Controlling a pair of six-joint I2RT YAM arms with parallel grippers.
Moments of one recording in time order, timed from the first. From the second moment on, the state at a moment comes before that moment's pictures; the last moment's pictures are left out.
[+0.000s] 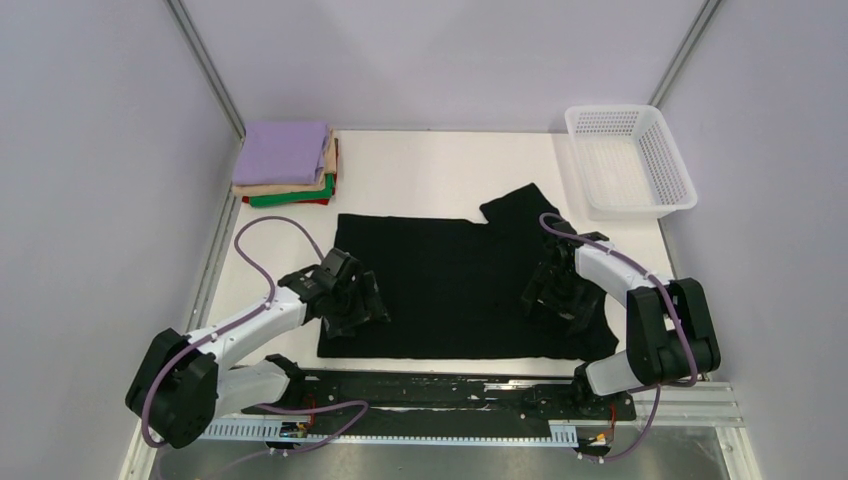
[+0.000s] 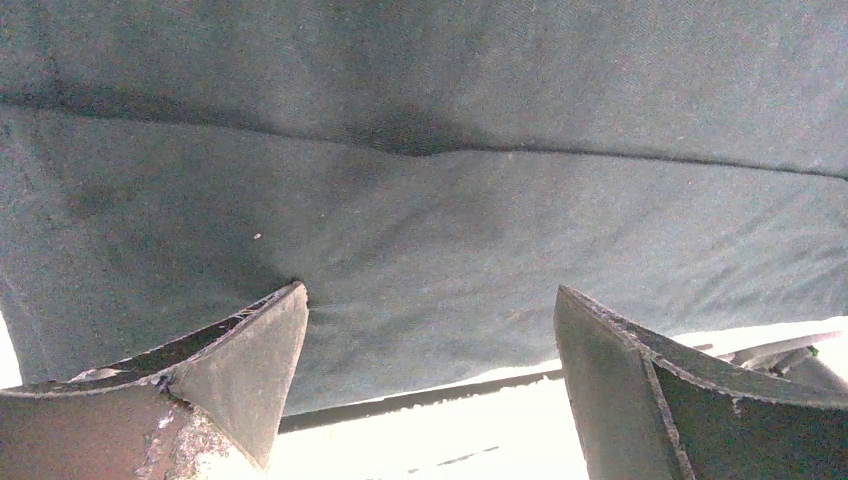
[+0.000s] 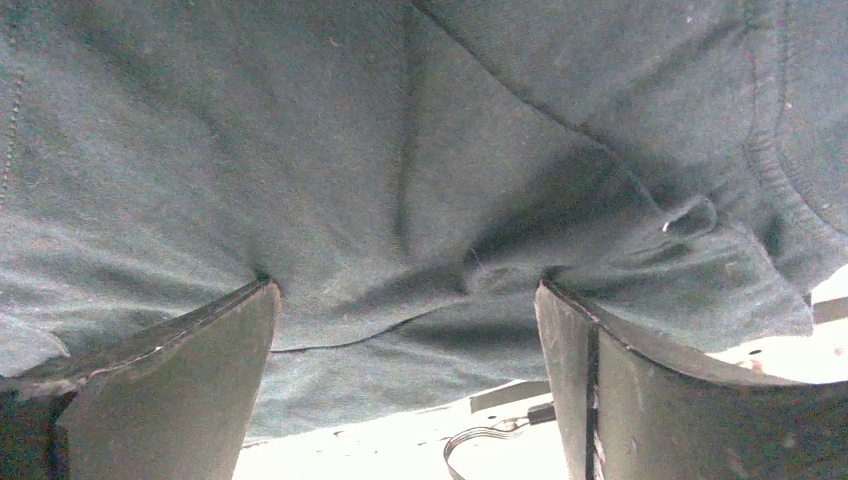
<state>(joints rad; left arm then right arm) -0.56 1.13 0.54 -0.57 0.11 -0.90 0.21 1.46 0.78 -0.92 0.05 0.75</state>
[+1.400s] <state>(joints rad) -0.12 1.98 1.41 -0.56 -0.11 -0.57 0.21 0.98 0.81 -0.62 0.10 0.59</state>
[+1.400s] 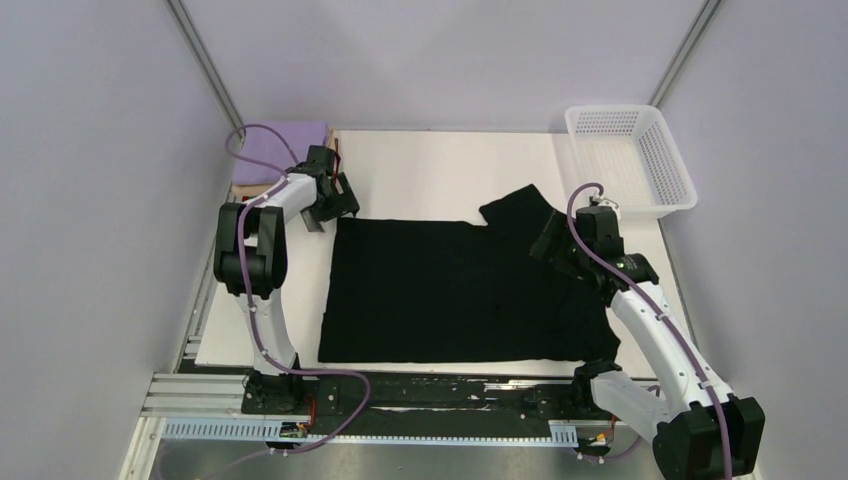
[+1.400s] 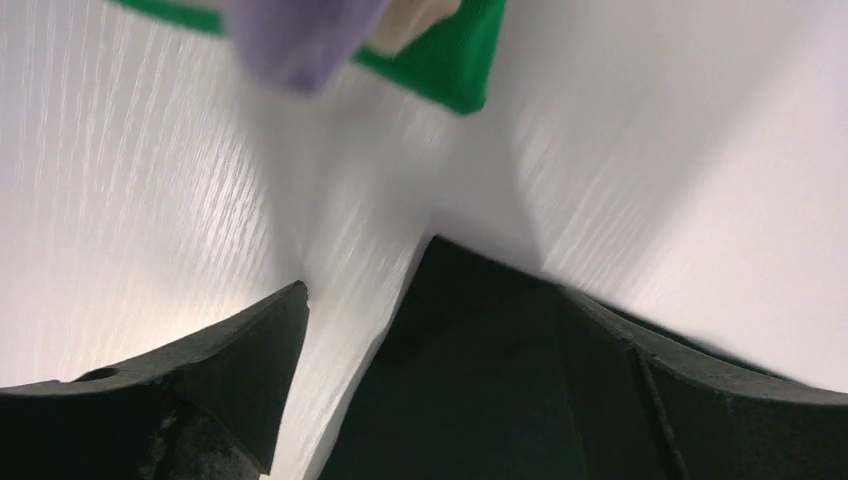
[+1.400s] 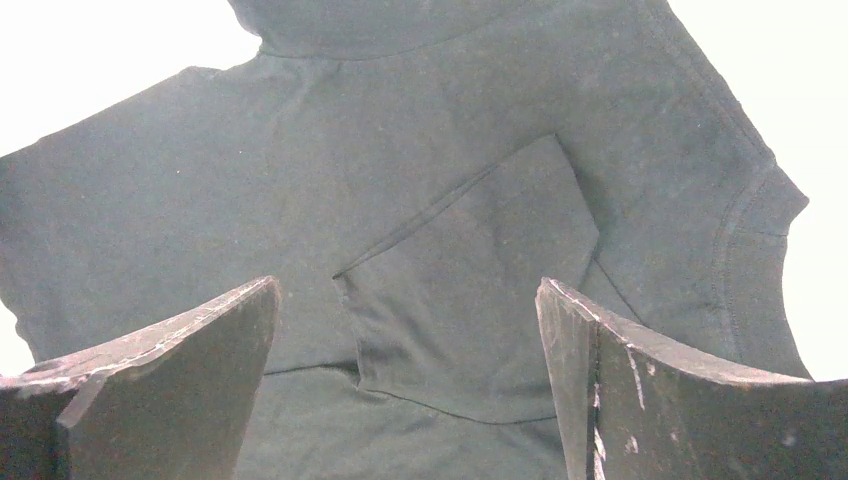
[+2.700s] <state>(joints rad) -0.20 2.09 1.56 -0.68 -0.19 -0.52 0.21 1.01 0.80 -0.57 0.14 0.57</state>
